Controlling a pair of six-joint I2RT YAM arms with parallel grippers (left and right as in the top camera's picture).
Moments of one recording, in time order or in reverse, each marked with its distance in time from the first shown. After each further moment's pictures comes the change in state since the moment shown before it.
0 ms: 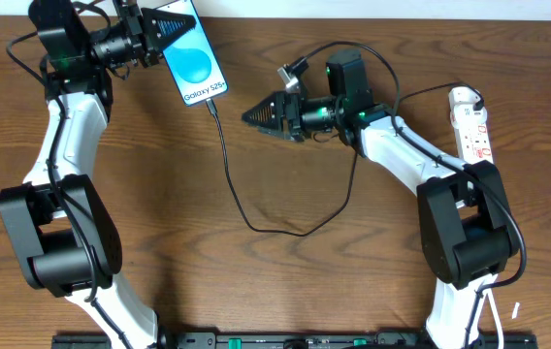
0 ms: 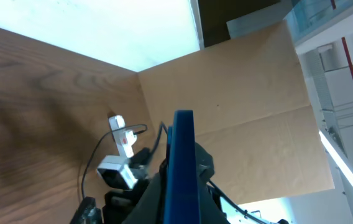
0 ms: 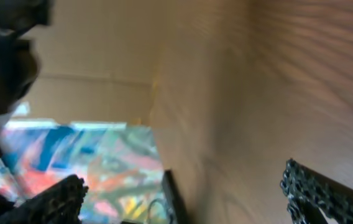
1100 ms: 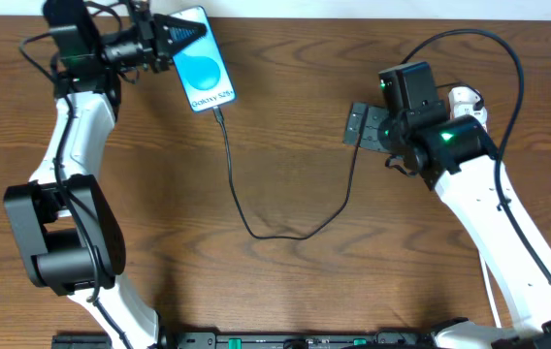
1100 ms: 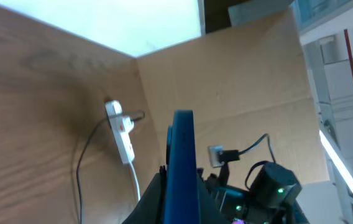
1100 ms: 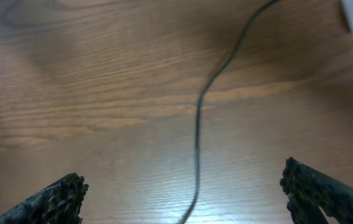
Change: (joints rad) left arm -0.046 0.000 -0.005 -0.140 0.021 0.089; right arm -0.027 -0.554 0.001 -0.896 1.223 -0.203
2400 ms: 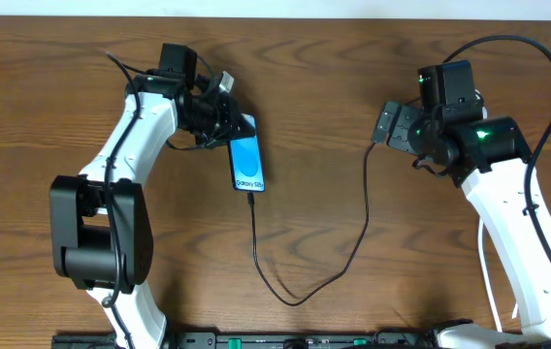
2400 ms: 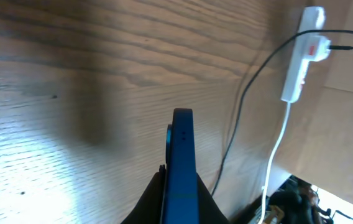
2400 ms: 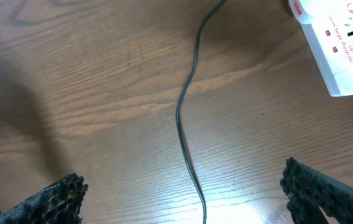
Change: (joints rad) left arm -0.263 0.000 -0.012 -1.139 -0.671 0.779; right arm -0.134 -0.029 0.000 -0.071 -0.047 0.000
